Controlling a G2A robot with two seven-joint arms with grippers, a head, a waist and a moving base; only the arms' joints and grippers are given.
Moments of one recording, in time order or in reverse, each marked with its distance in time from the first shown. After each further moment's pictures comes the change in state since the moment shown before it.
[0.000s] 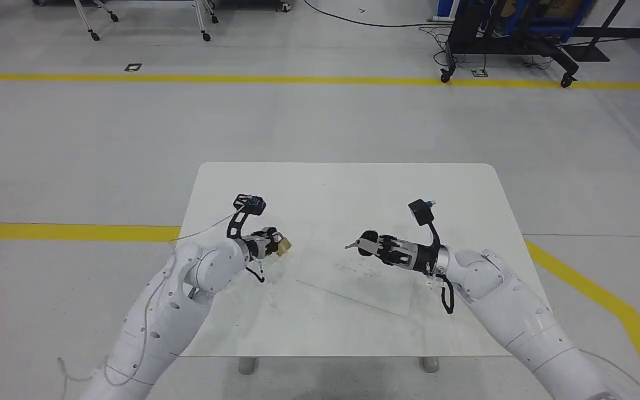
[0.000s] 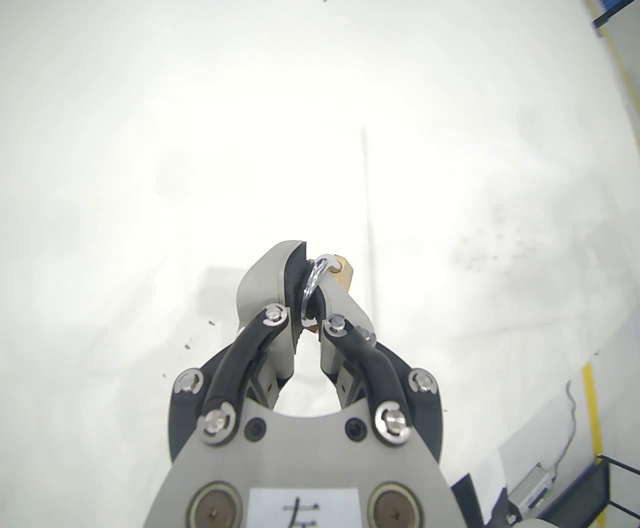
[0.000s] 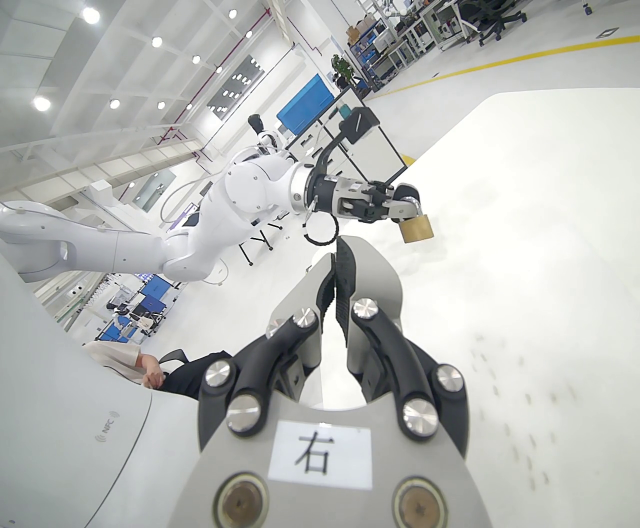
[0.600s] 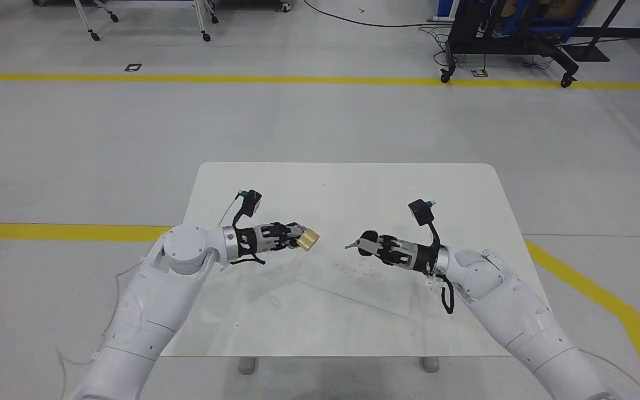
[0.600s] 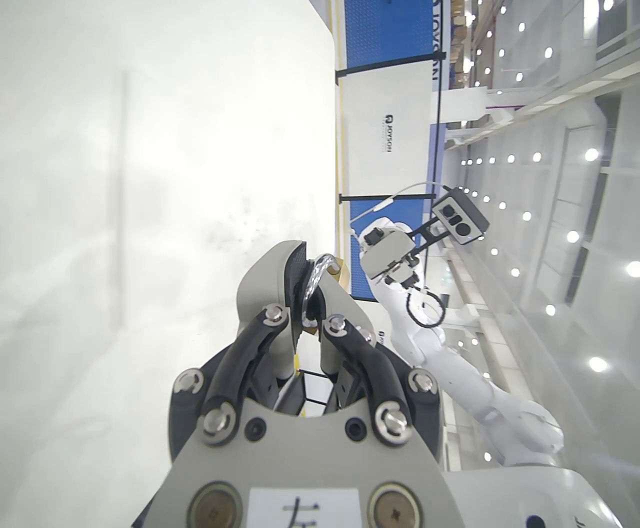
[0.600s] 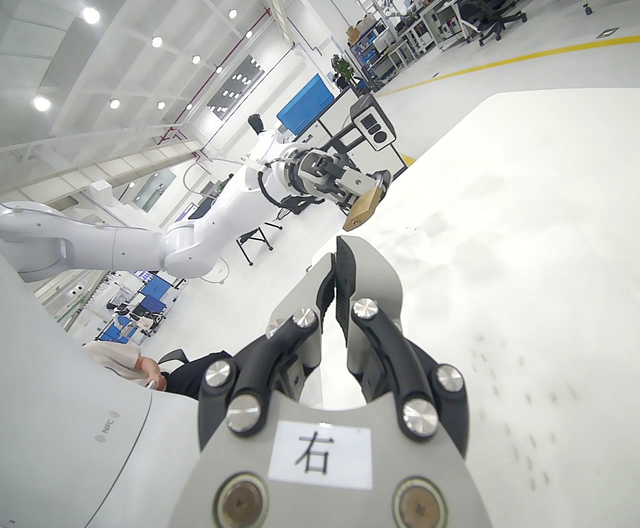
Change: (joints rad) left arm -0.099 -0.046 -0.053 0.238 -0.891 -0.007 -0.249; right arm 0.000 0.000 0.000 0.000 0.000 0.000 0.000
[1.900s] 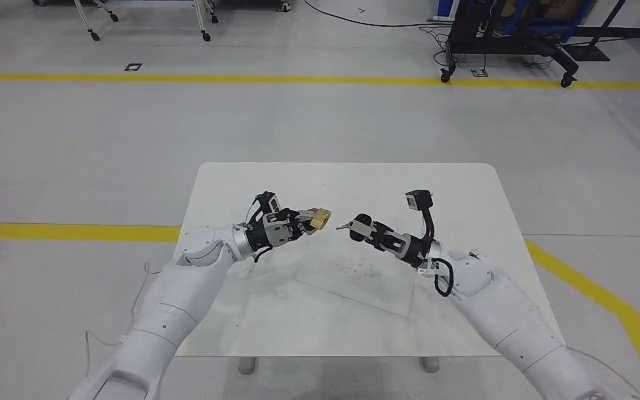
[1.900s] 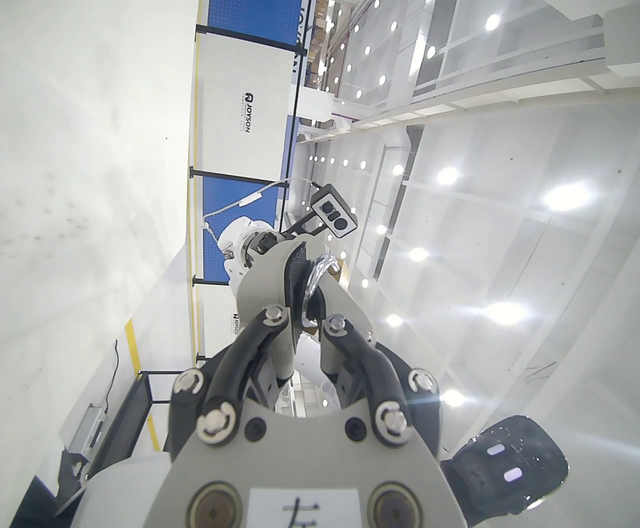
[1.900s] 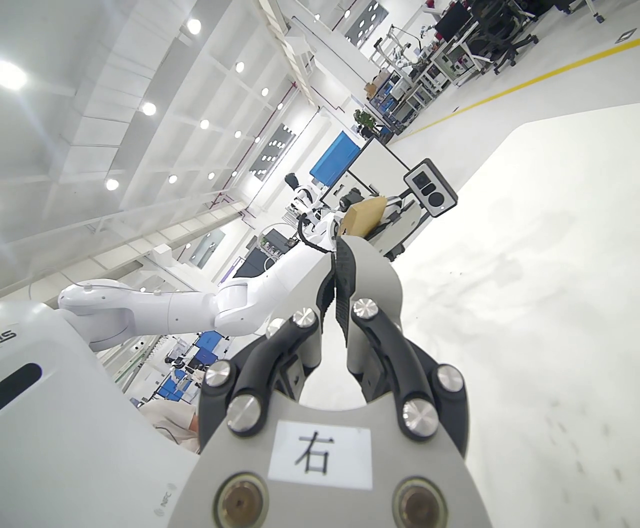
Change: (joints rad) left arm -0.091 -0.093 0.108 0.255 -0.534 -0.037 -0.061; right arm 0.007 -0.037 -0.029 -0.048 0.222 0.114 -0.019
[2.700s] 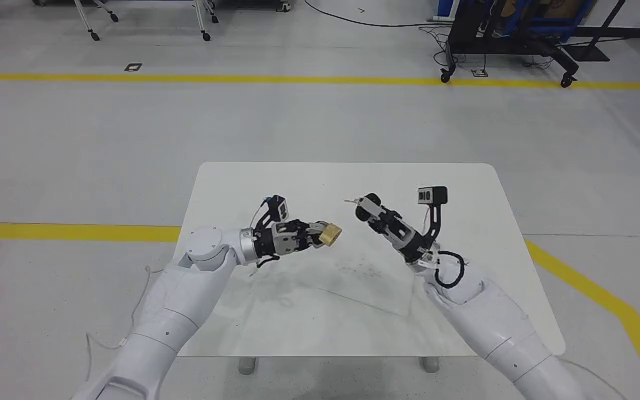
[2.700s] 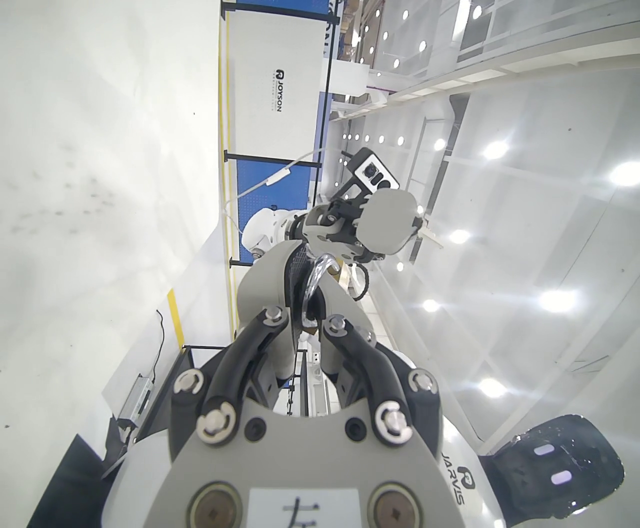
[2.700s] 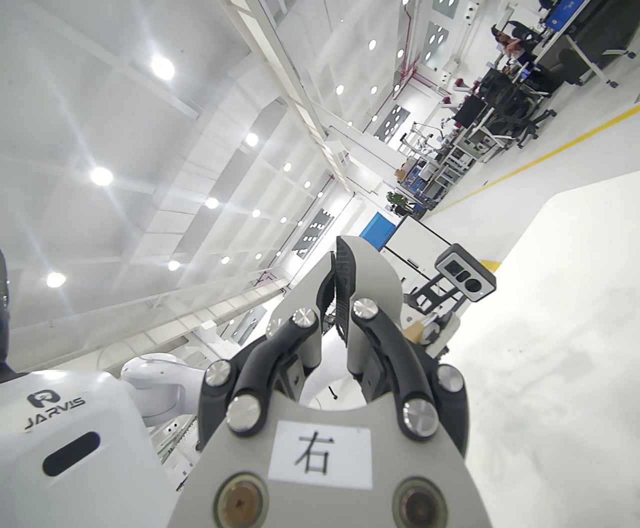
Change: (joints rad) left arm 0.023 0.009 0.004 -0.084 0.130 0.007 -0.041; right arm -0.037 -0.055 0.003 -0.035 0.100 0.019 -0.211
